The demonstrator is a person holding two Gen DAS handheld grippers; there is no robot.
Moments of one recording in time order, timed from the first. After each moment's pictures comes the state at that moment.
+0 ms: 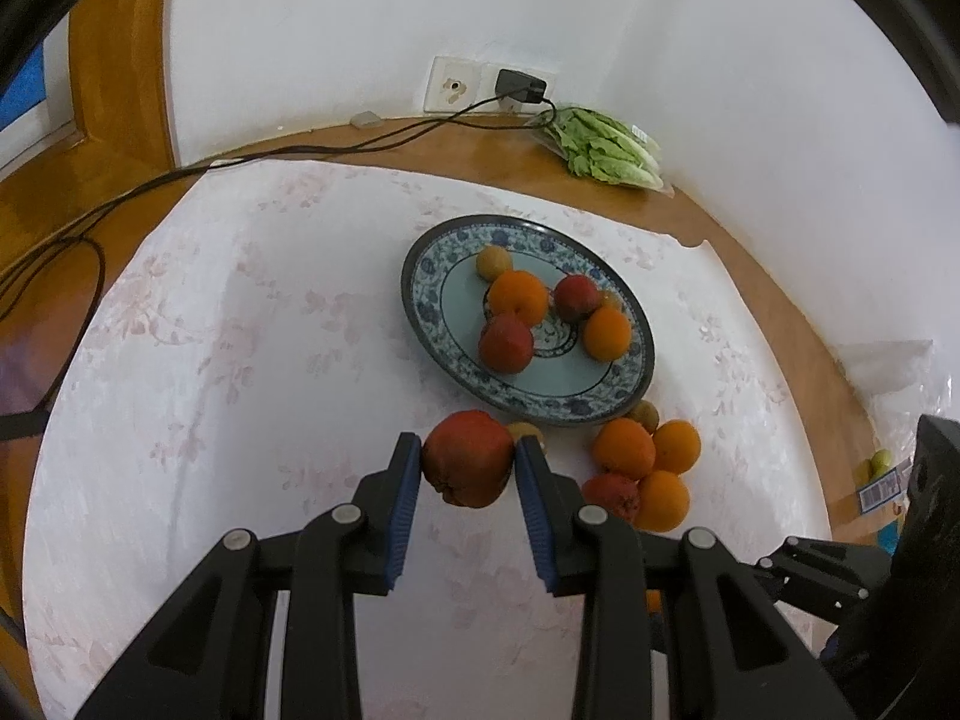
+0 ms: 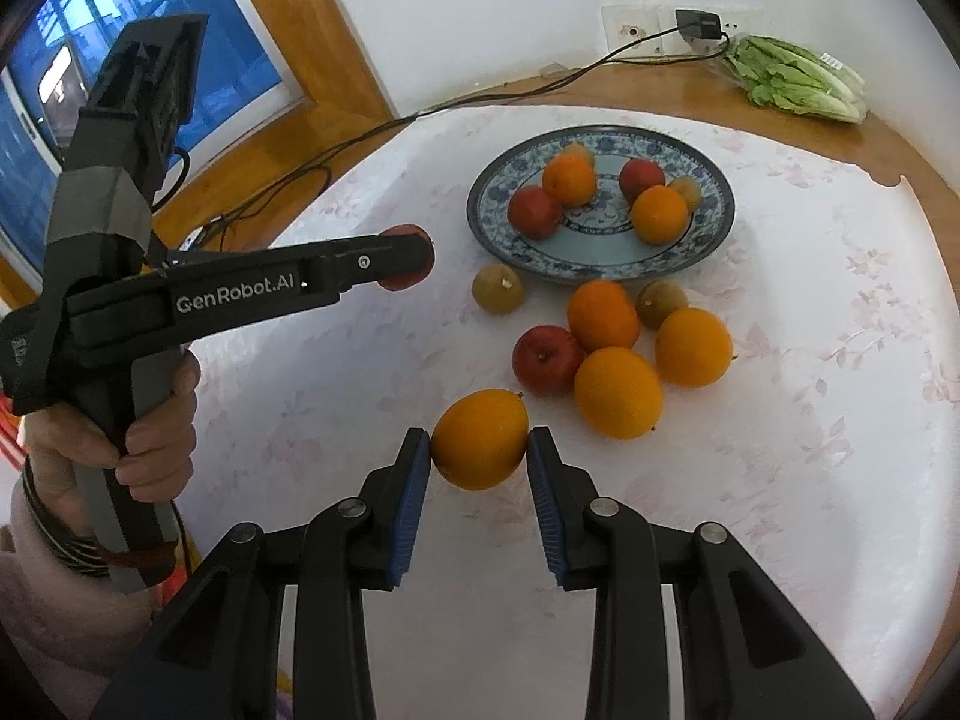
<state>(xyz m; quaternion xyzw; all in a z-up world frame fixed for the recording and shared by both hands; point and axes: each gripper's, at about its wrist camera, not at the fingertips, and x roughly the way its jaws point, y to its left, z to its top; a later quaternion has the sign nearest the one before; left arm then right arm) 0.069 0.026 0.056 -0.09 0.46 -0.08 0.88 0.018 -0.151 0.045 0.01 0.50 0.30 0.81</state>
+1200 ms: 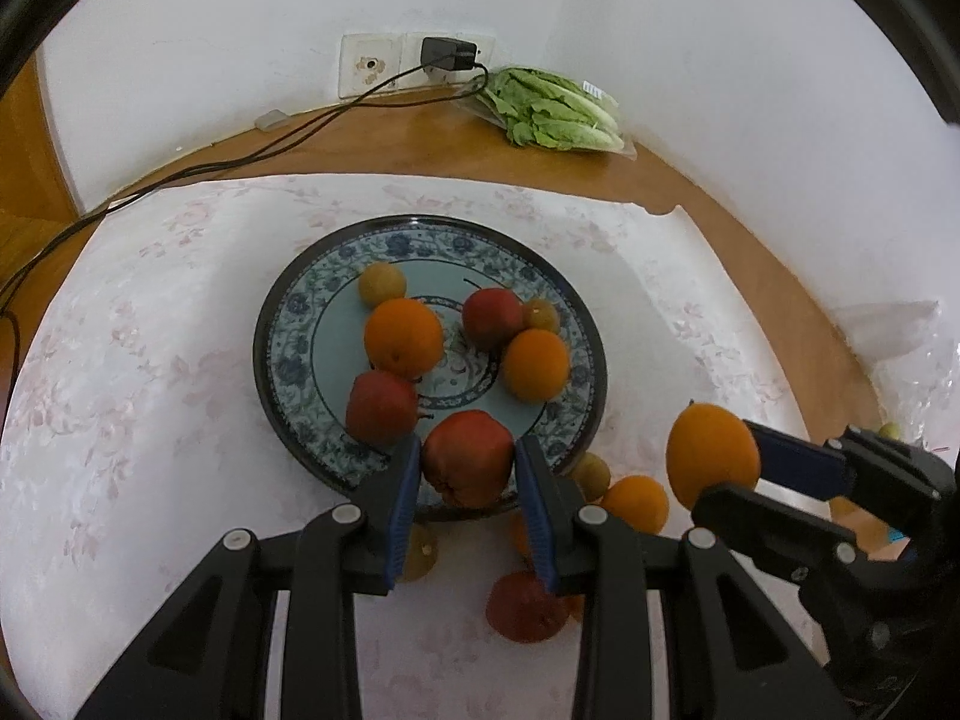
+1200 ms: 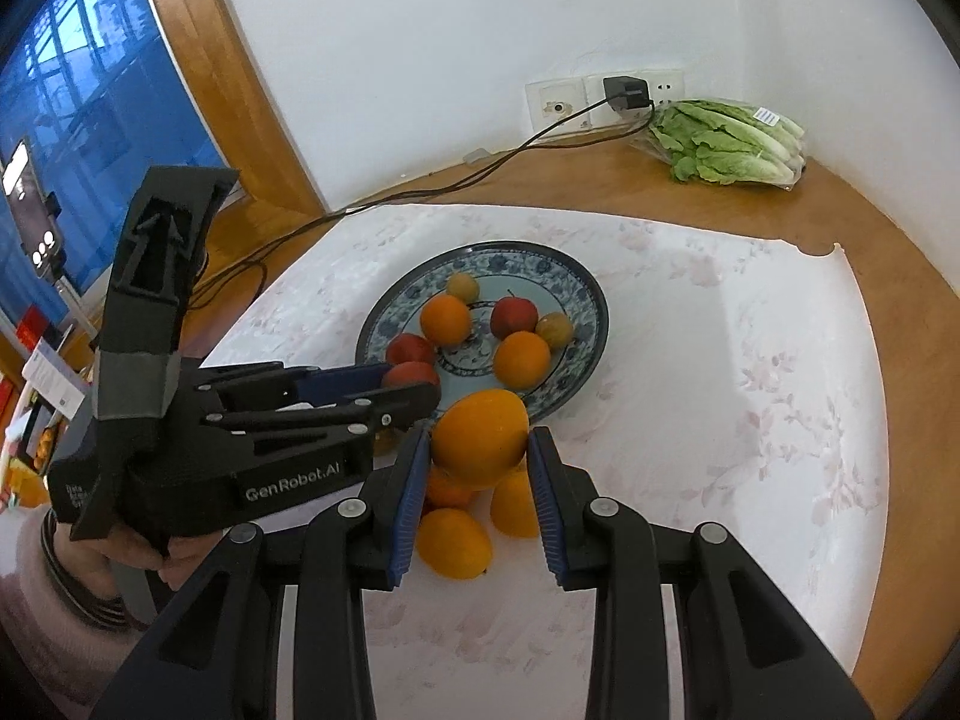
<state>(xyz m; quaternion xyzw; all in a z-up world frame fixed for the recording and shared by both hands) 0.124 -0.038 0.041 -0.05 0.48 -0.12 0.87 0.080 -0.194 0.074 0.02 0.45 0.25 0.86</state>
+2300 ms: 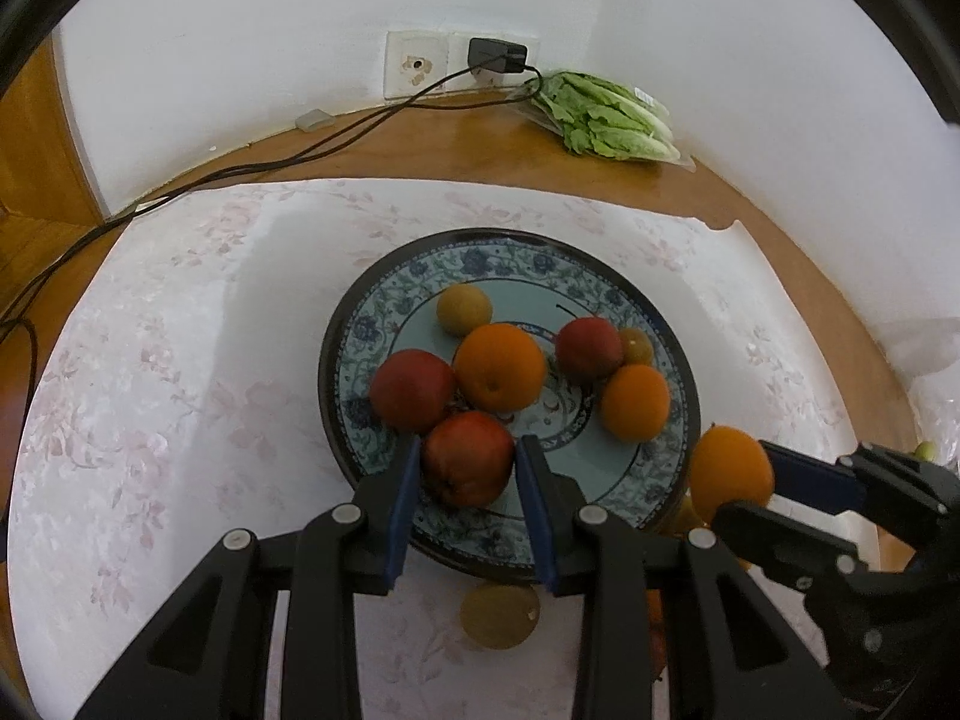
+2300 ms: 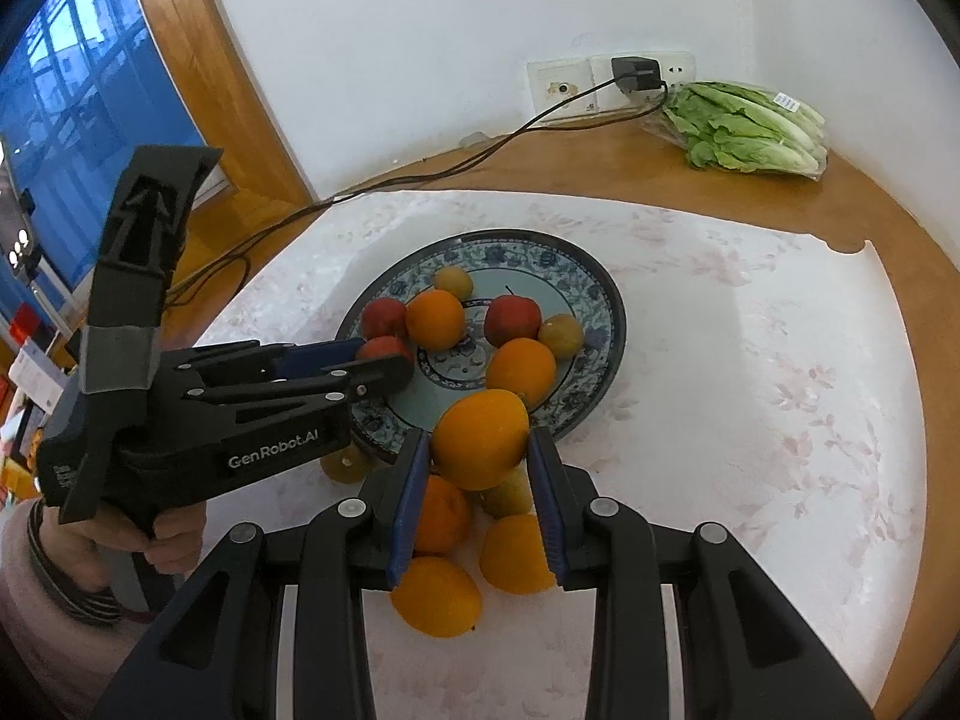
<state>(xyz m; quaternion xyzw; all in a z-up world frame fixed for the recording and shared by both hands) 0.148 -0.014 0.026 -0.03 0.48 -0.09 0.87 0.106 -0.179 0.048 0.01 0.46 0.25 0.85</state>
